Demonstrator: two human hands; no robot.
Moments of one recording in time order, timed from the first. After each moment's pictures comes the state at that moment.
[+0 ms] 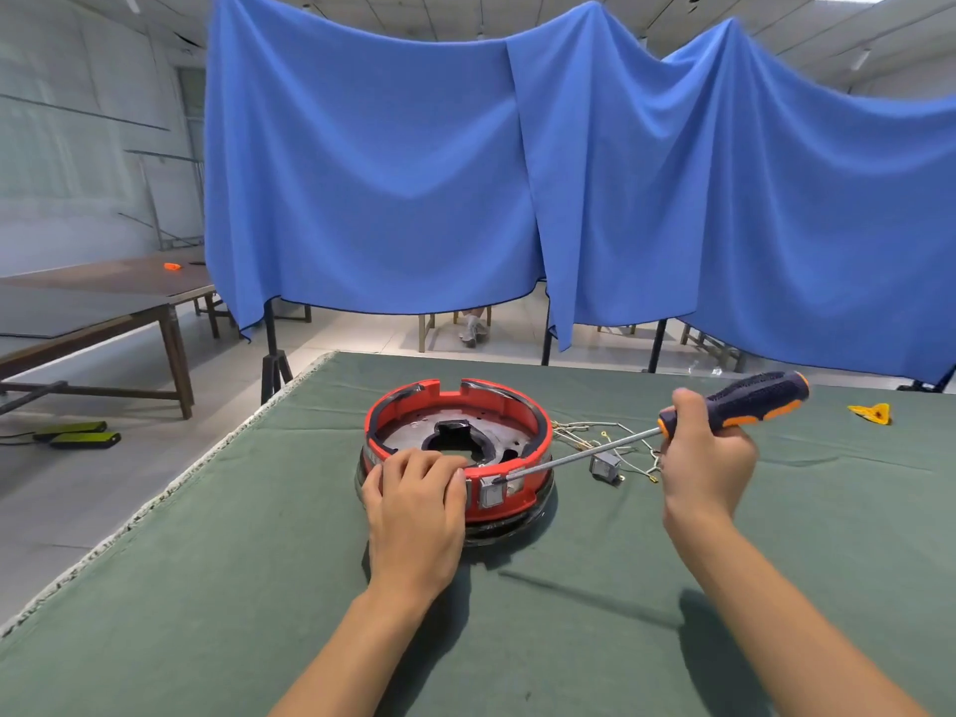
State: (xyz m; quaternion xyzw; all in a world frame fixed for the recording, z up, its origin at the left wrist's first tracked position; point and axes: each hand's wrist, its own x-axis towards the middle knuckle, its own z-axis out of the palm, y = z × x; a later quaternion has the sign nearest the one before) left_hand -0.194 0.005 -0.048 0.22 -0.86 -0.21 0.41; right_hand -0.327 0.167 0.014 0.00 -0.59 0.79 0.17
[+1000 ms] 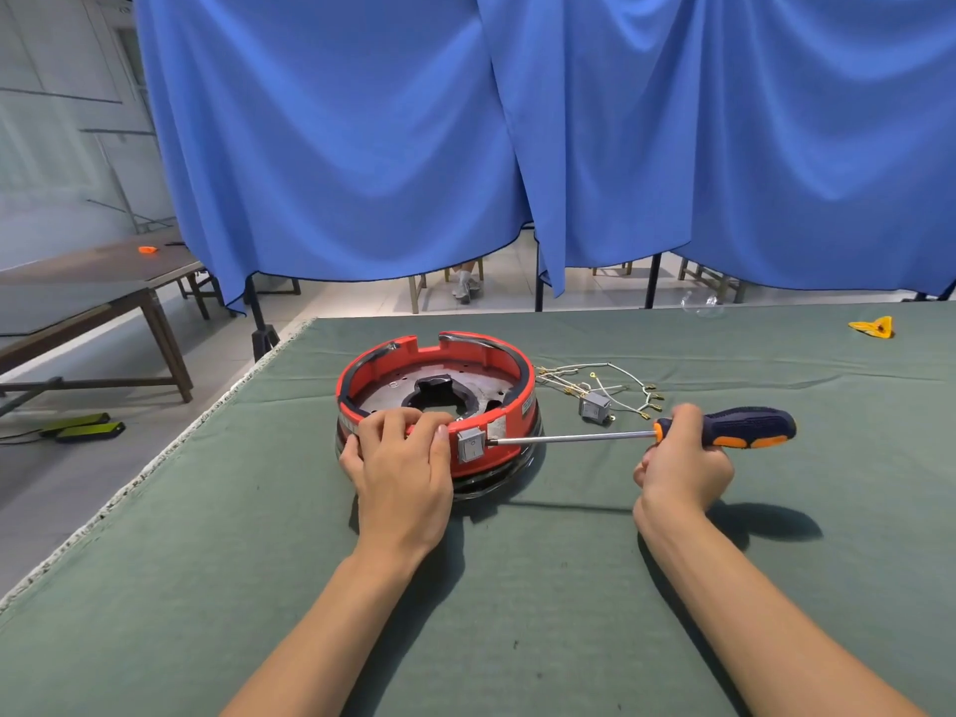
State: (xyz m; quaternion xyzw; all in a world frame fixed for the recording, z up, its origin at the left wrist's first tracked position) left_hand -0.207 0.004 -0.057 0.22 -0.87 -0.20 0.40; right_hand -0.333 0.167 -0.049 -0.19 -0.49 0.84 0.10
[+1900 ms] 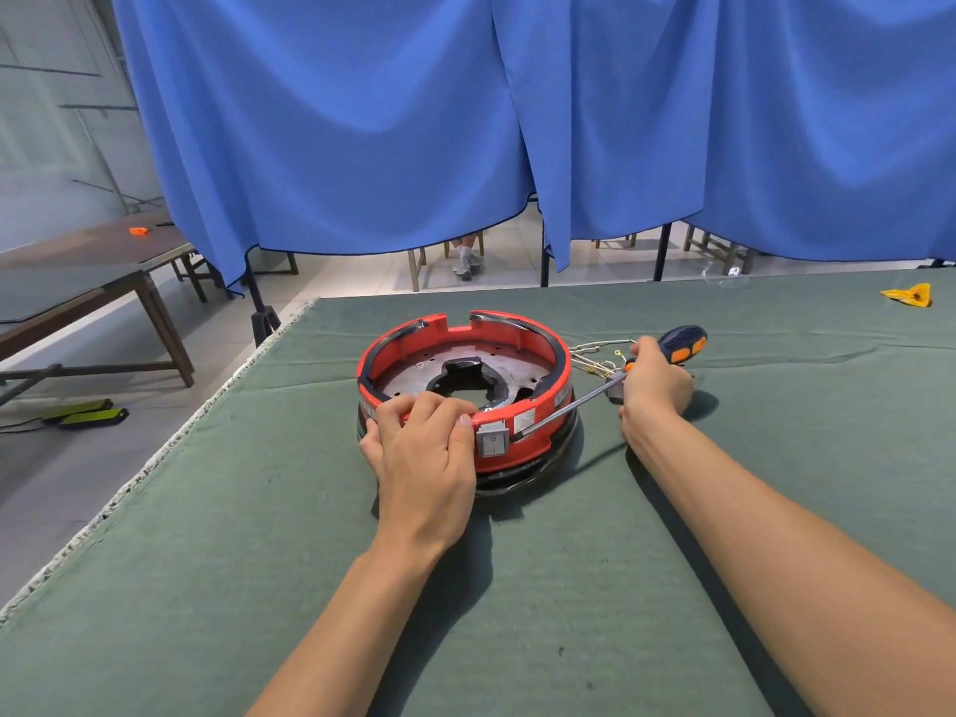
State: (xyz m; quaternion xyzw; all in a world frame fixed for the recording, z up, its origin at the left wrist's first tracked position) left_hand -0.206 -0.005 -0.057 0.18 -0.86 -0.29 0.39; right_hand -0.396 0.112 -0.042 -0.18 -0.63 0.76 0.03
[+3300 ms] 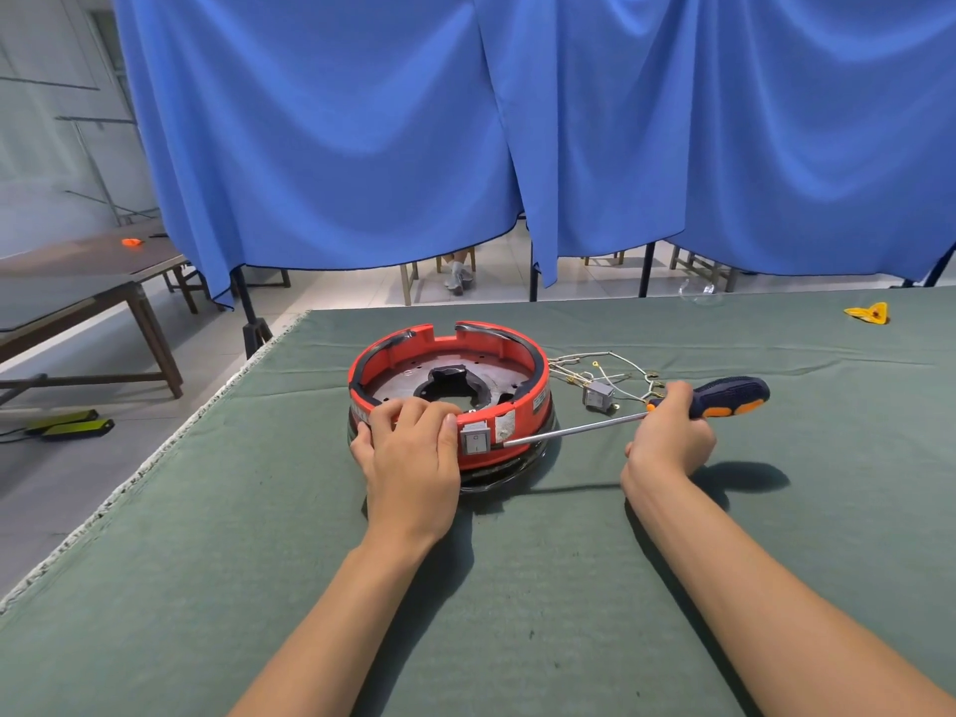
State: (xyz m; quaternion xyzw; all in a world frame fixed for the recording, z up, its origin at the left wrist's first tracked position) left_hand -0.209 -0.002 -0.058 0.19 -0.87 -0.23 0.39; right_hand -0.350 0.146 -0.048 -0.22 -0.52 0.82 0.12
